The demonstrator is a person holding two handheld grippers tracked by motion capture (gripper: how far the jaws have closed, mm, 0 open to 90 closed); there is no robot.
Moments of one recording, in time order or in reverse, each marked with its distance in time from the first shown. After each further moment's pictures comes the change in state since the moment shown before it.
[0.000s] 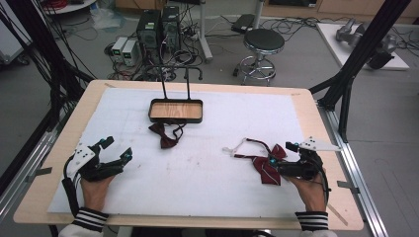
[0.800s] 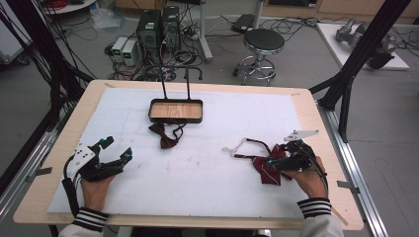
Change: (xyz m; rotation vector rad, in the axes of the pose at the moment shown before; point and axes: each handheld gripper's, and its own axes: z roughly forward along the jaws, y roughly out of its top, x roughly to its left) left arm -0.001 0.000 0.000 -0.003 0.005 0.002; right arm -0.016 0.010 0.034 0.343 -0.034 -0.128
